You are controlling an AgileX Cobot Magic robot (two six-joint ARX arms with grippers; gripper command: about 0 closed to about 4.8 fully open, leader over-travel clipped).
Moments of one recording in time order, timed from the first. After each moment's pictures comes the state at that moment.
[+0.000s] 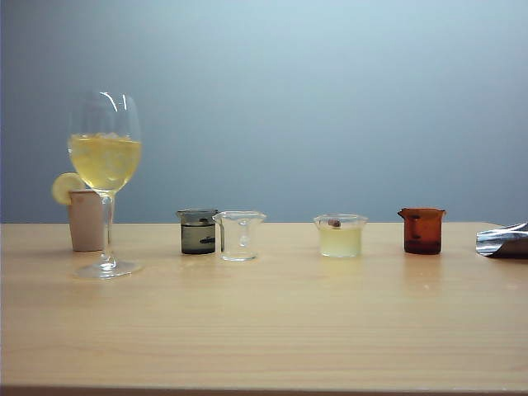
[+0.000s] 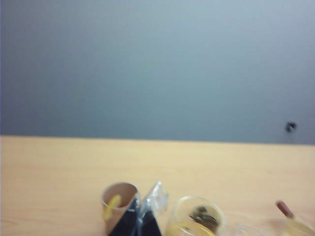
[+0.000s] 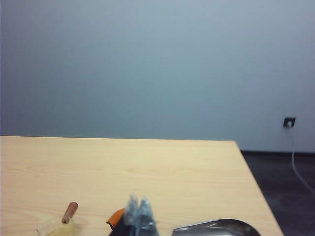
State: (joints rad) left arm -0.08 0.46 0.66 -0.10 0.07 -0.06; right arm 0.06 0.49 0.59 0.01 0.02 0.01
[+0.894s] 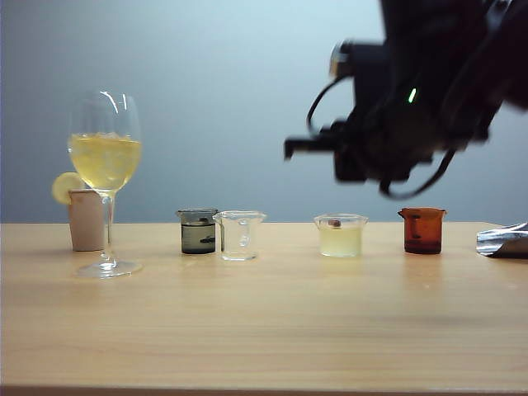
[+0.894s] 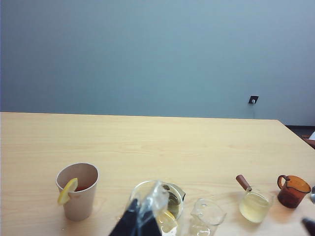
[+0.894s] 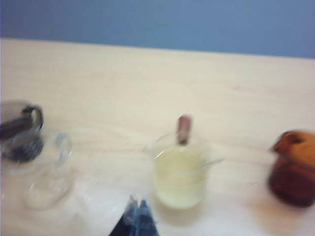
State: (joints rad) left arm -0.17 0.57 0.75 -0.18 0.11 -0.11; right arm 0.69 1.63 0.59 0.91 0.52 0.08
